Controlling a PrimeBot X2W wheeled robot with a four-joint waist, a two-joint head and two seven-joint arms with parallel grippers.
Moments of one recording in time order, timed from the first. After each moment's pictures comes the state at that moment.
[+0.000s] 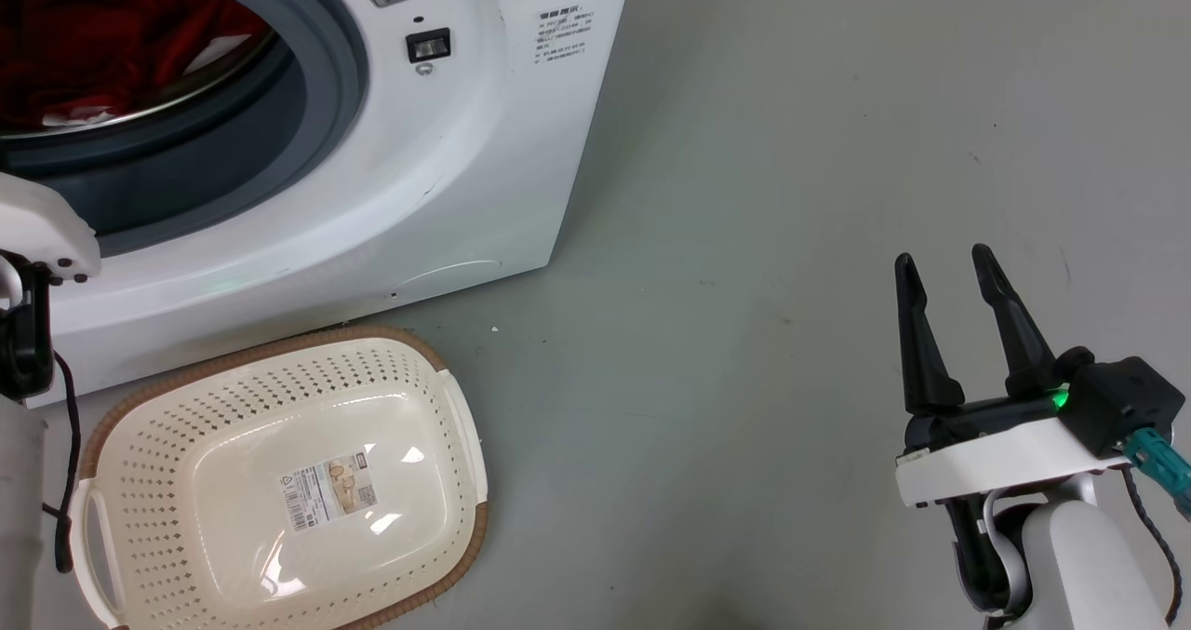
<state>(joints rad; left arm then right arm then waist) -0.70 0.54 -0.03 0.51 -0.33 0.04 -0.11 -0.22 -0.05 0.05 0.12 0.19 0.13 -0.26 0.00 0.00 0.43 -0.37</state>
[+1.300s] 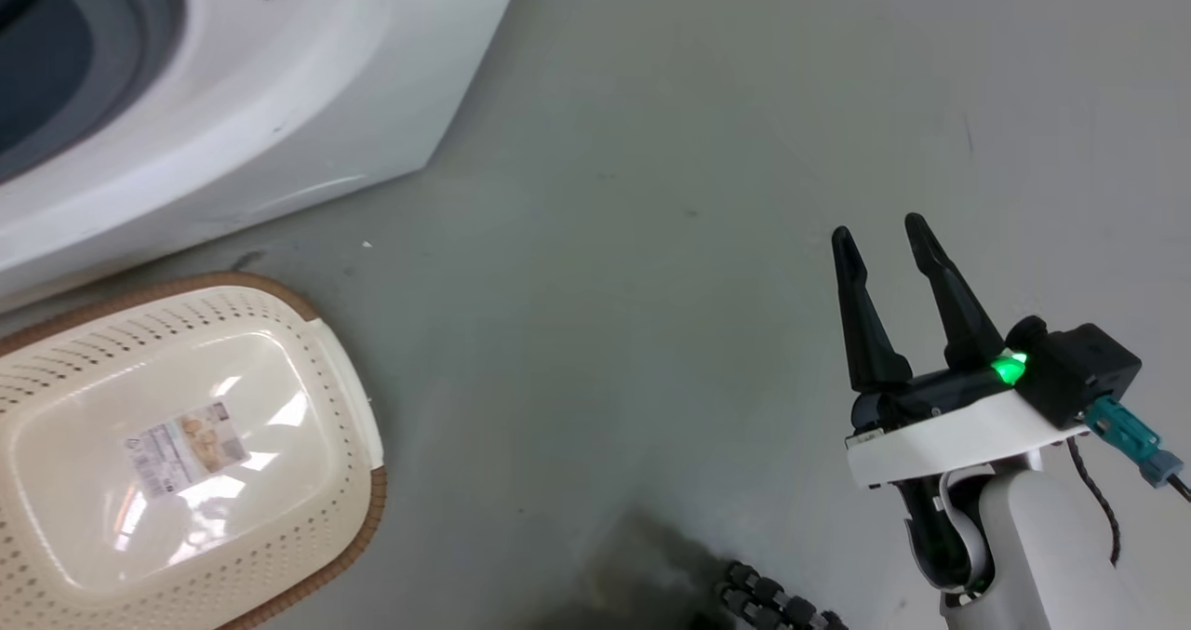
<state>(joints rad) -1.19 0.77 -0.21 0.61 -0.28 -0.10 0.52 -0.28 -0.05 0.16 0.13 0.30 0.13 -0.26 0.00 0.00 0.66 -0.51</state>
